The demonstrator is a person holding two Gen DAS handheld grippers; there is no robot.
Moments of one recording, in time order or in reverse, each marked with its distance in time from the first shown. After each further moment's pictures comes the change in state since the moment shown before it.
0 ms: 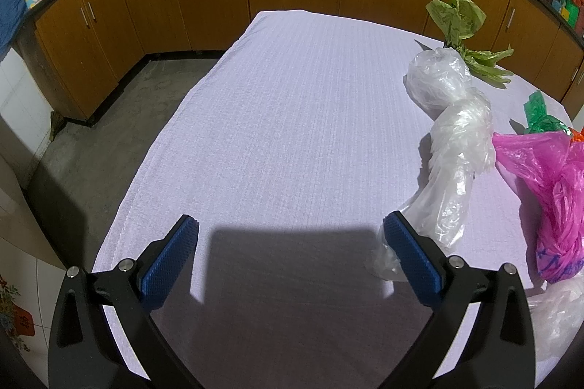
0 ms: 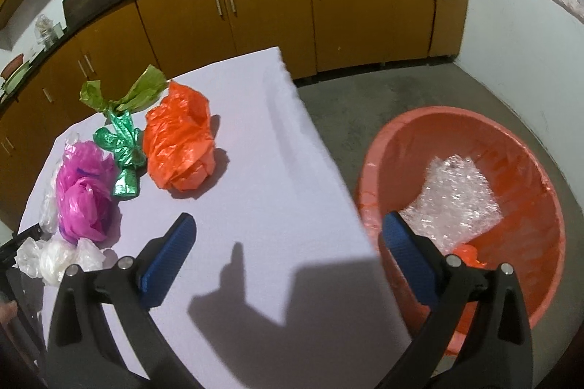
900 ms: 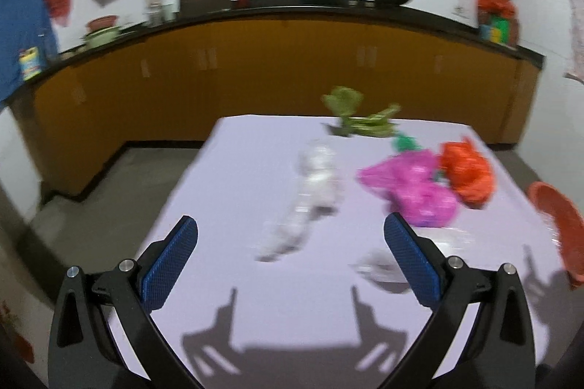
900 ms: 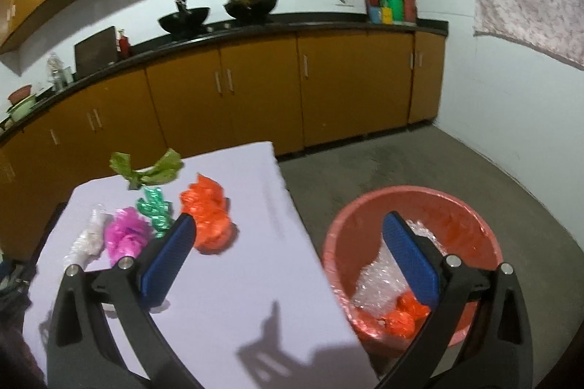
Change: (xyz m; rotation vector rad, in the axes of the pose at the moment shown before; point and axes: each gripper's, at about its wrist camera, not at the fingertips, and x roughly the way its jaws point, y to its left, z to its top) left arm -0.144 -0.043 -0.056 0.134 -0.364 -0.149; right arm -0.118 0.003 0.009 -0.014 -0.302 -0.027
